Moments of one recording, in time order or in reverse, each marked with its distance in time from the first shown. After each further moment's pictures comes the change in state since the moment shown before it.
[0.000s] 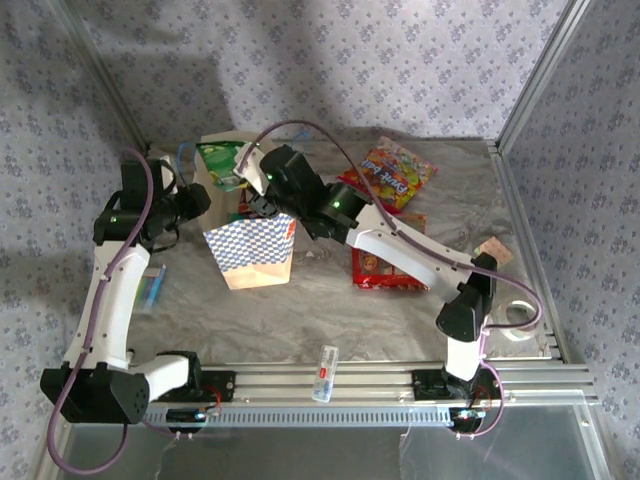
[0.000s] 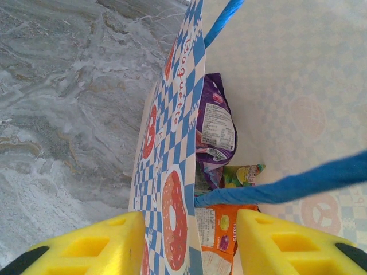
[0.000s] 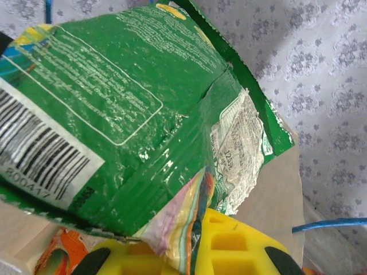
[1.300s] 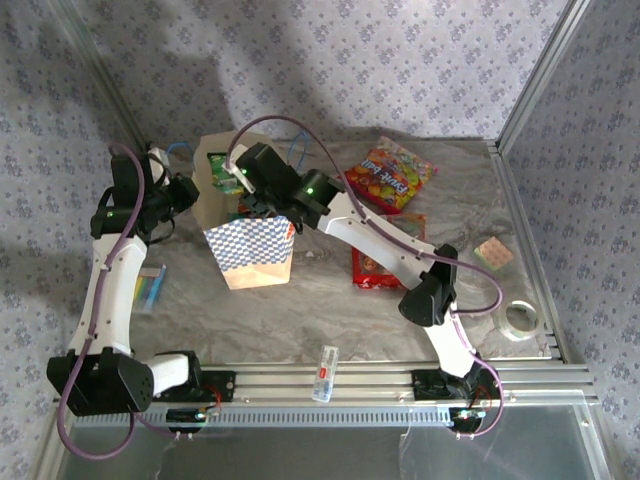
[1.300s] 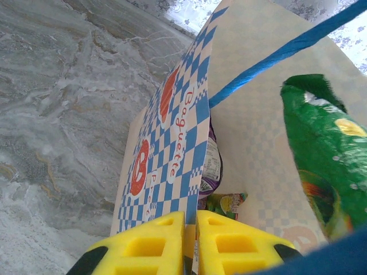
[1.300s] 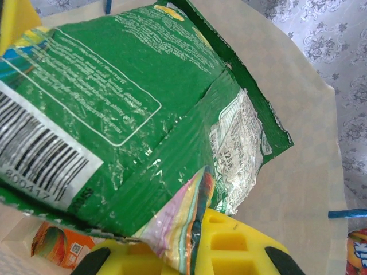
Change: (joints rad) left arm 0.079 0.045 -0.011 0.122 0.108 -0.048; right arm -0.007 0.226 0.317 -0.291 0.038 0.077
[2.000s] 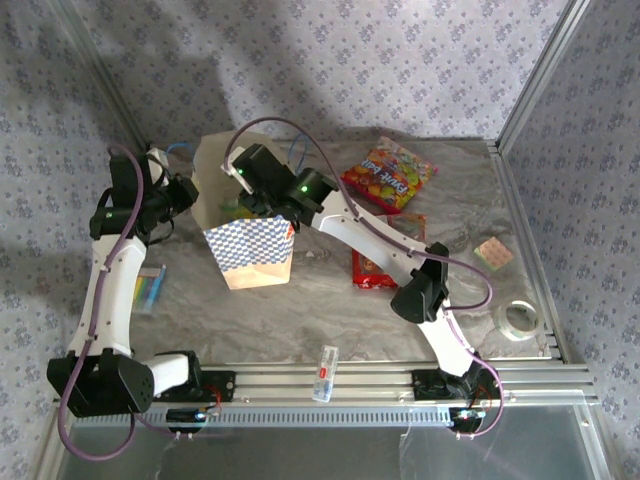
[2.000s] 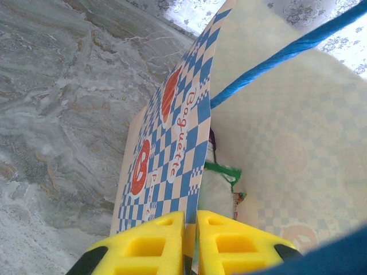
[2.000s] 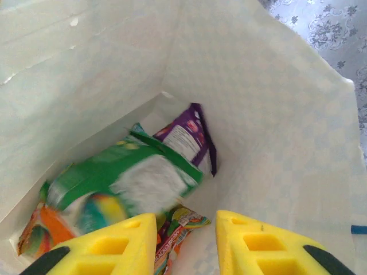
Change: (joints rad) left arm 0.006 -0.005 -0.003 0.000 0.008 0.000; right arm -0.006 0.056 0.069 -0.052 0.012 0.000
